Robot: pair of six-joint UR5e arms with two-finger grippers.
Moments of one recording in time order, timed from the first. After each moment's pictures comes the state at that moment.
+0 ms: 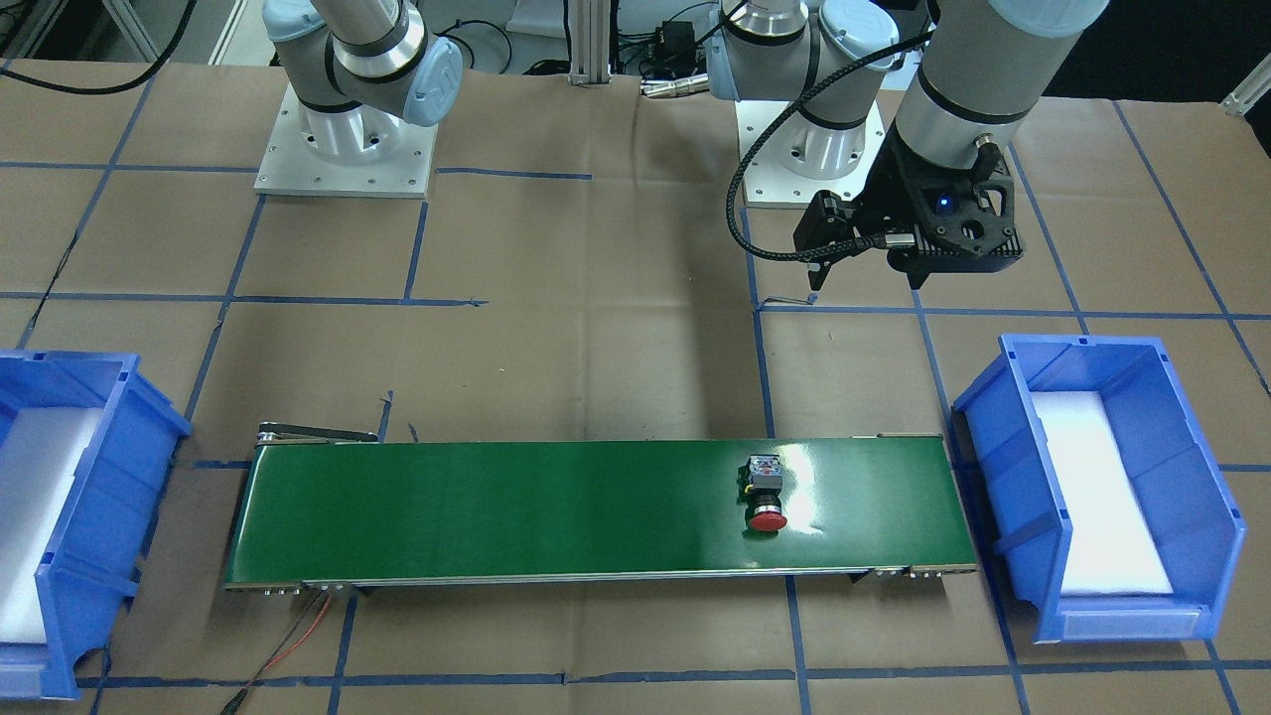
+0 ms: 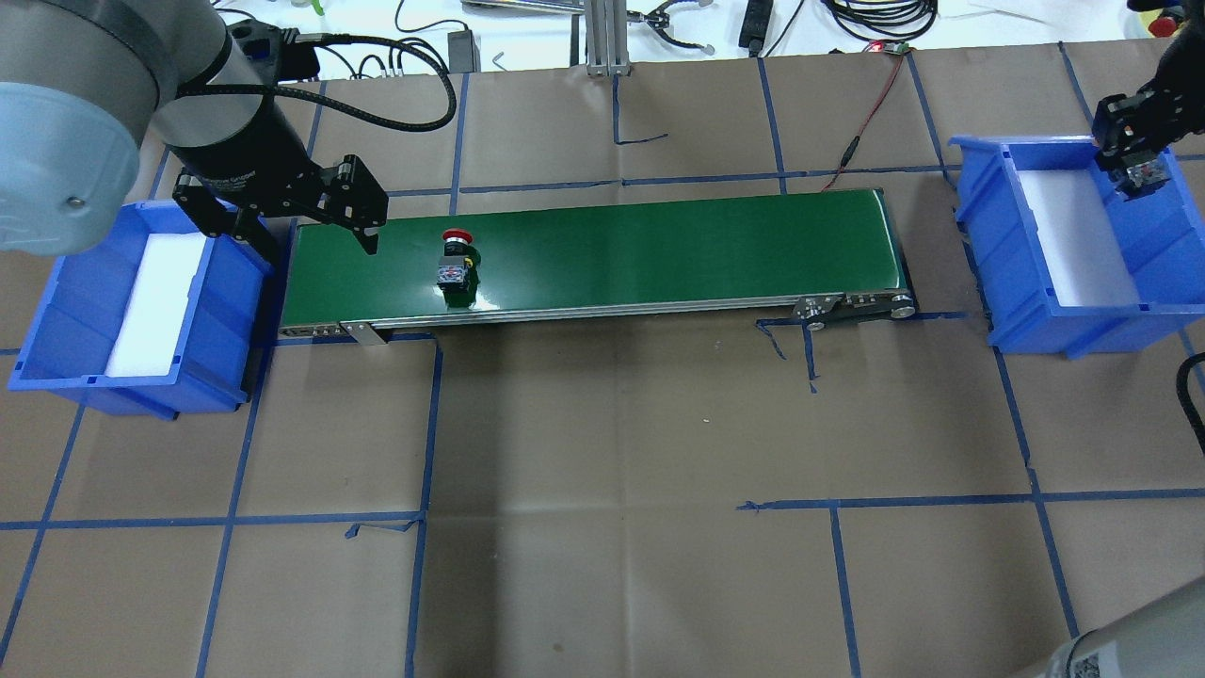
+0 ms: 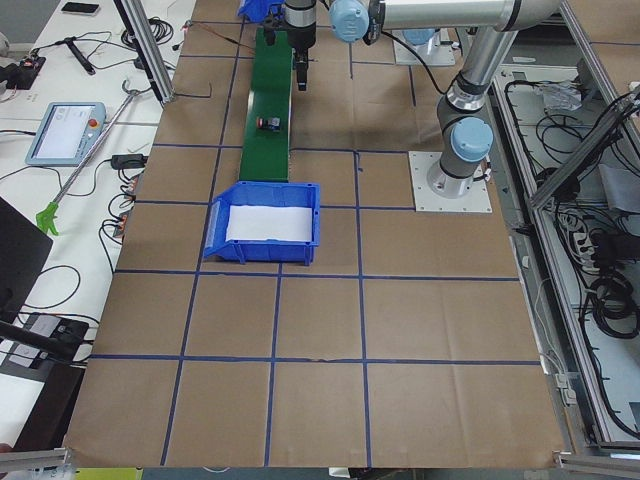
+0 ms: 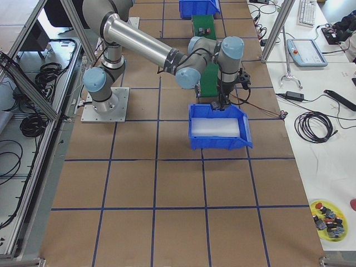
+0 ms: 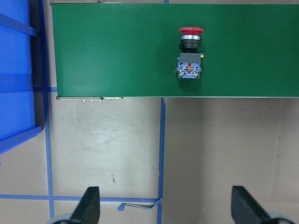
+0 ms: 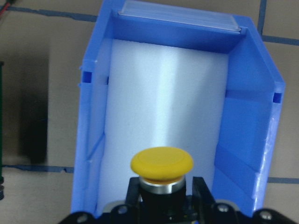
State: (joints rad) left arm -1.55 -1.58 -1.62 -1.51 1.58 0.00; right arm 1.09 -1.23 1.50 -1.92 -1.62 -0.57
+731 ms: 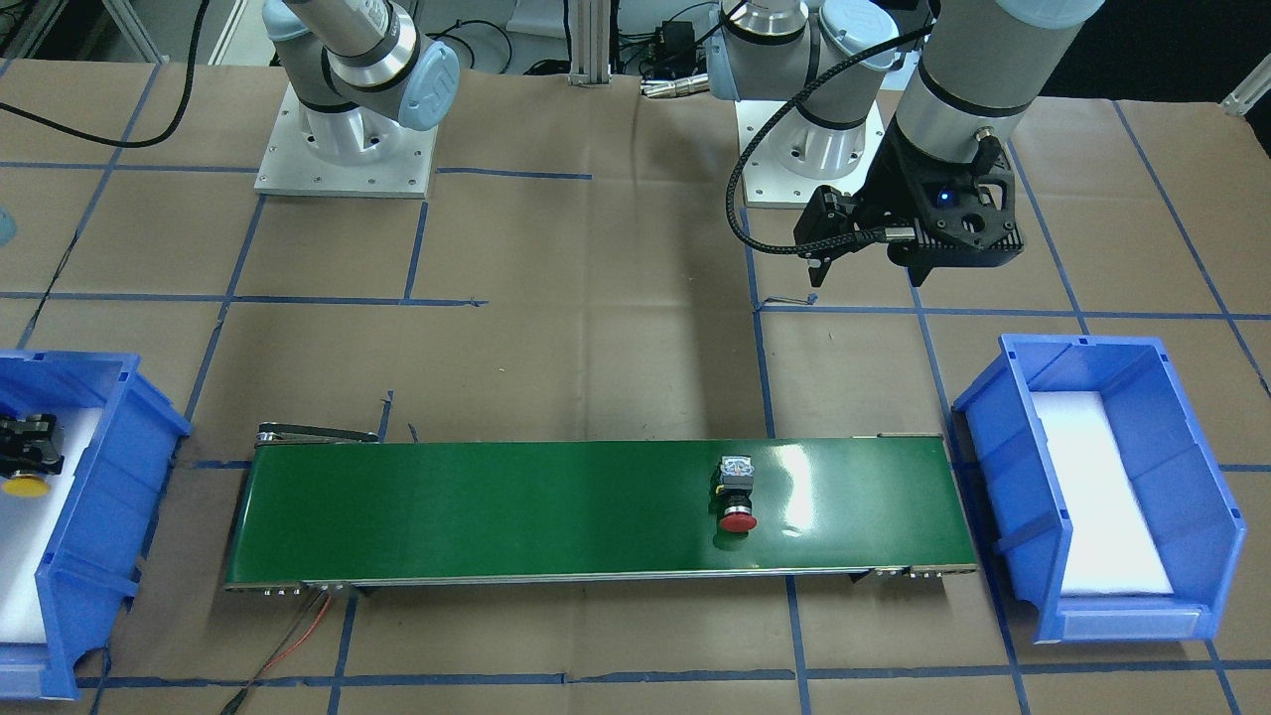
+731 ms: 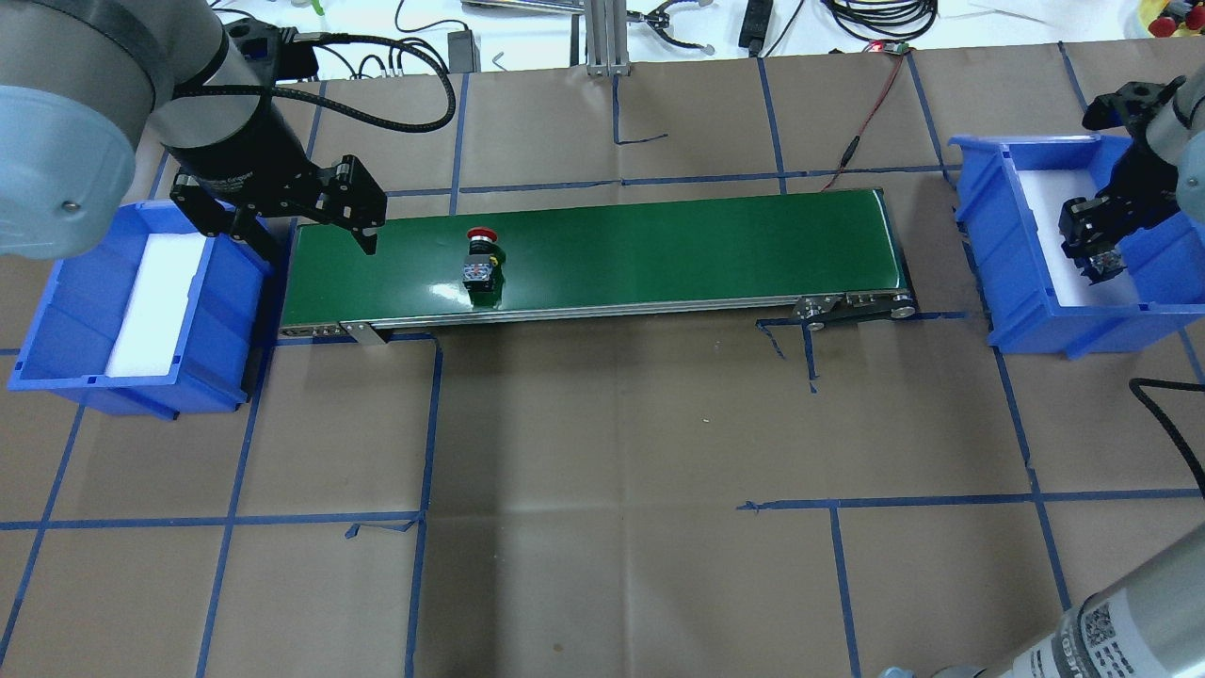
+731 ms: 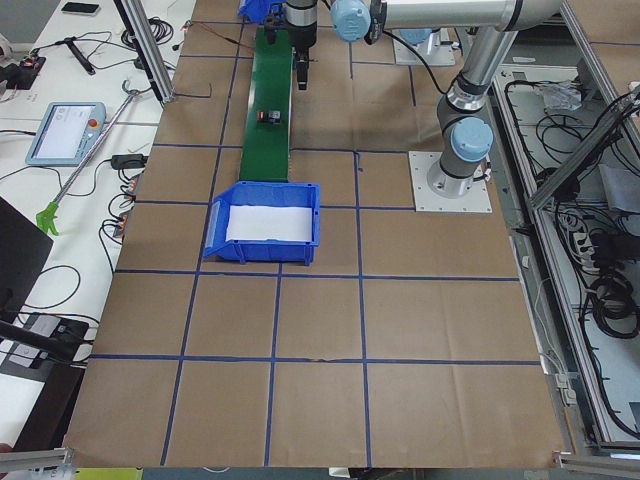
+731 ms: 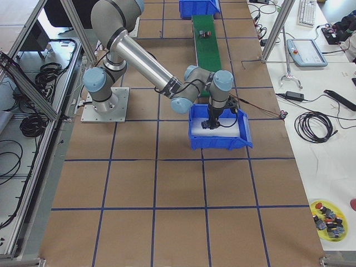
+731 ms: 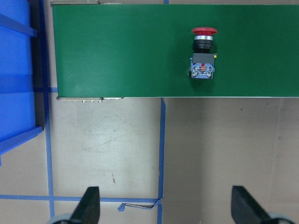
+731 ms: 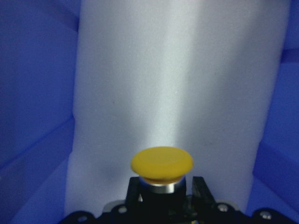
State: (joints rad) left arm -1.55 -1.57 -1.63 -1.51 1.58 0.01; right arm 1.06 -1.15 1.68 -2.10 -1.63 -0.63
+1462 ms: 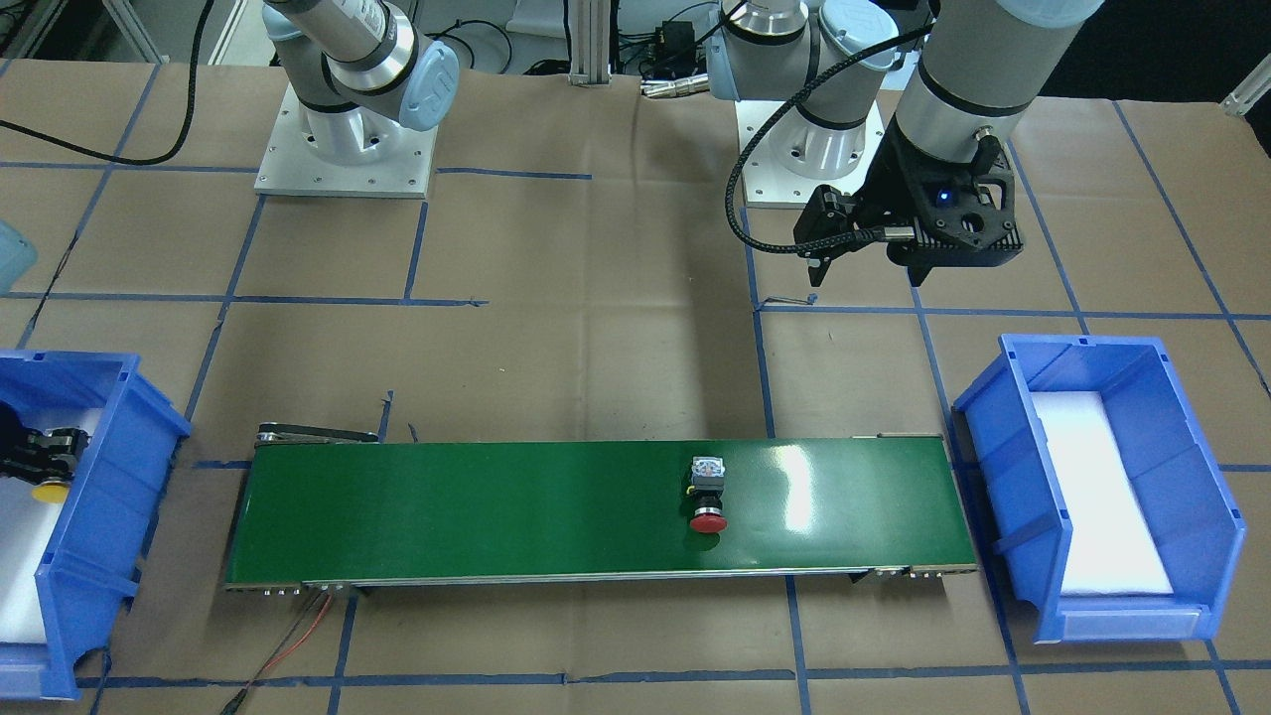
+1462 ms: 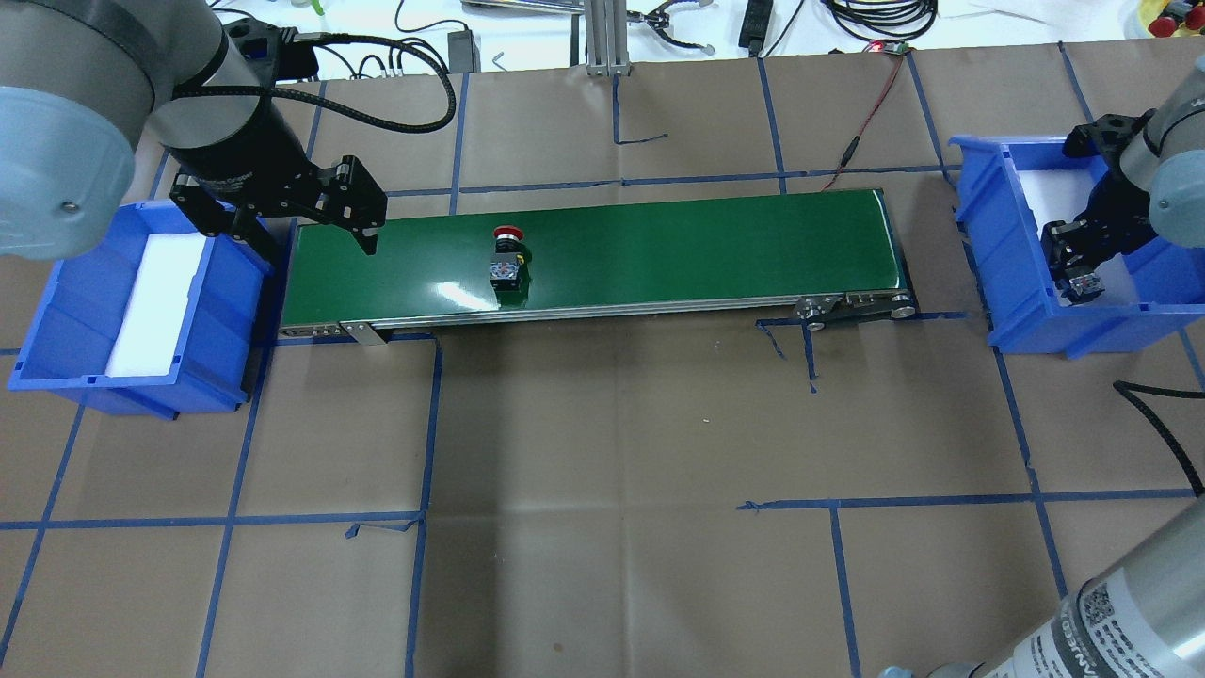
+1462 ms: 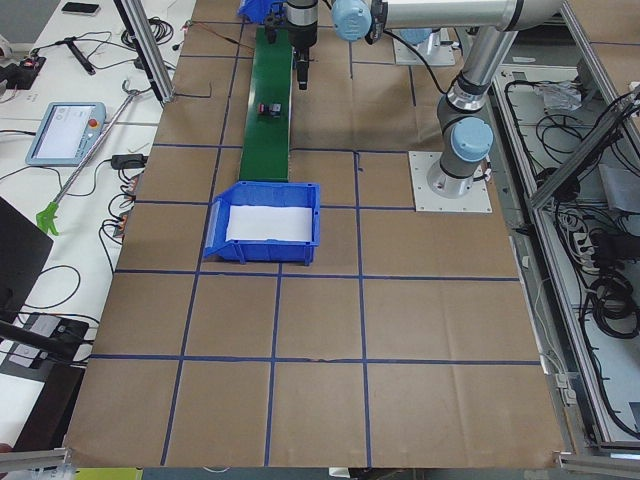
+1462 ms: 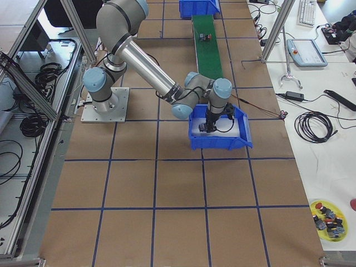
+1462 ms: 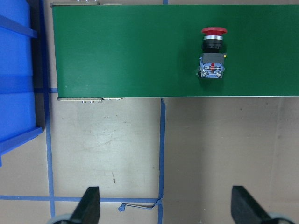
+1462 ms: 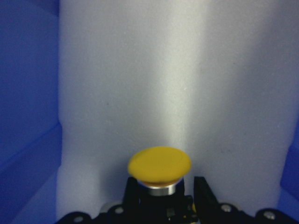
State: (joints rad) left arm -1.55 -1.57 -1.63 -1.51 1.58 0.01; right arm 1.06 -1.10 1.69 -2.13 -1.62 -0.60
